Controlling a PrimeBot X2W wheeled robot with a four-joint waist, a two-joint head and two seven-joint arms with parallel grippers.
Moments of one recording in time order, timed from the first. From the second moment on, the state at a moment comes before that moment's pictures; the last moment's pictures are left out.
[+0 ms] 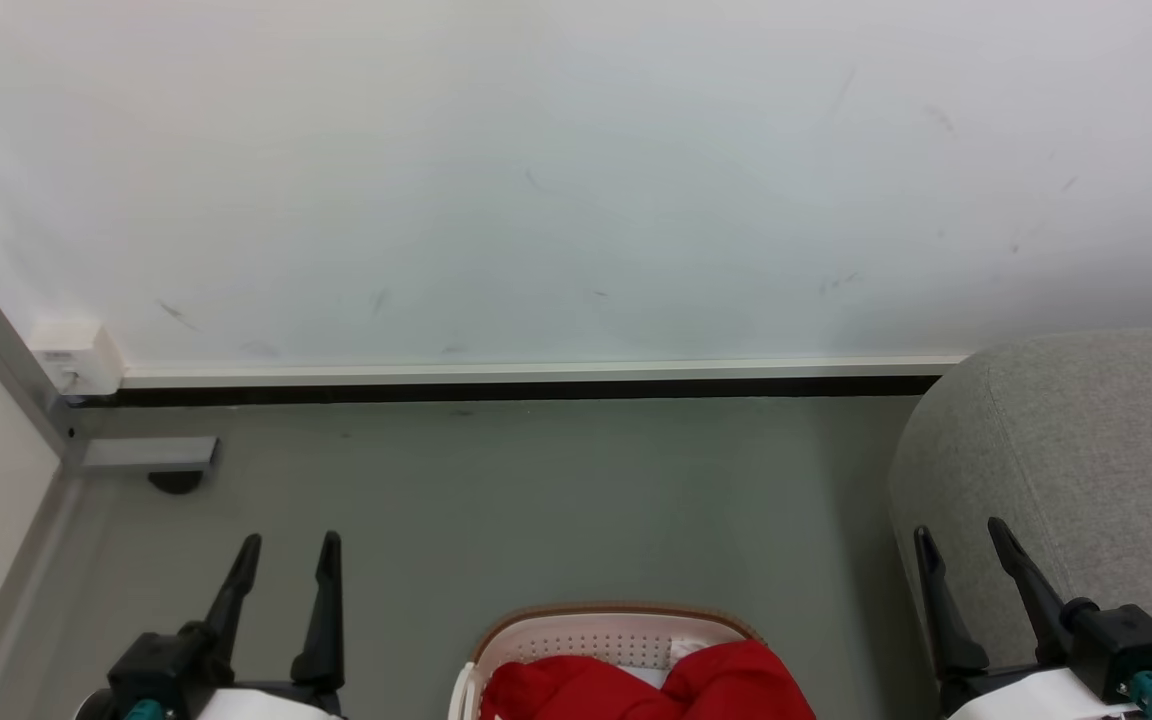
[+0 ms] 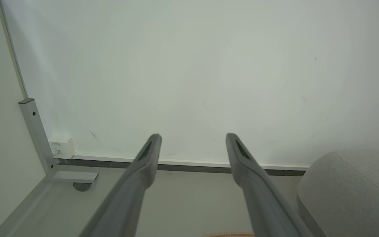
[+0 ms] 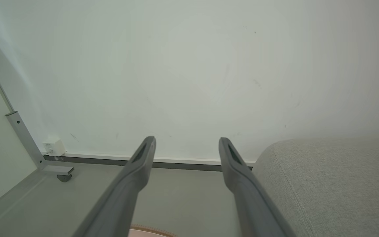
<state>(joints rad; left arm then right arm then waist) -0.04 0.08 -0.01 0.16 -0.17 -0.08 -0.23 -0.09 -0.06 0.08 0.24 0.25 0.13 -0.17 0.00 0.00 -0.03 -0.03</state>
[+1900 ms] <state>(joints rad) -0.10 0.05 -0.01 0.23 -0.11 -0.12 -0.26 -0.15 -0.05 0.05 0.24 0.24 0.13 -0.23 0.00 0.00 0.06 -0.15</state>
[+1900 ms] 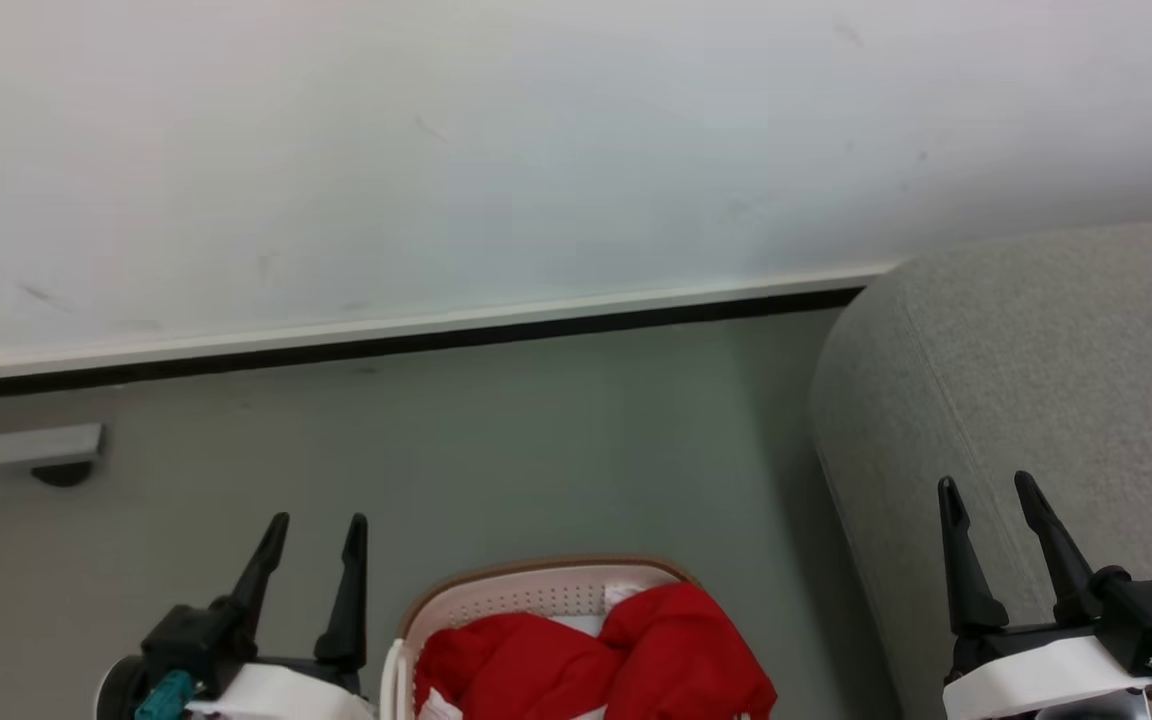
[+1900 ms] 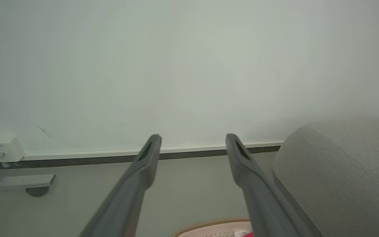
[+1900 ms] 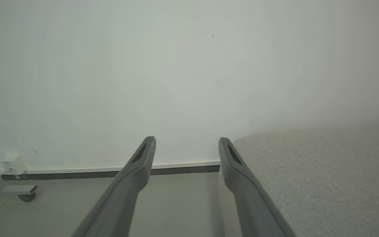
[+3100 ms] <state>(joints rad) -0.56 0.29 -0.55 0.77 -0.18 -0.13 -0.18 -0.32 -0.05 0.06 0.10 0.36 0.13 -0.26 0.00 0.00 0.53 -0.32</state>
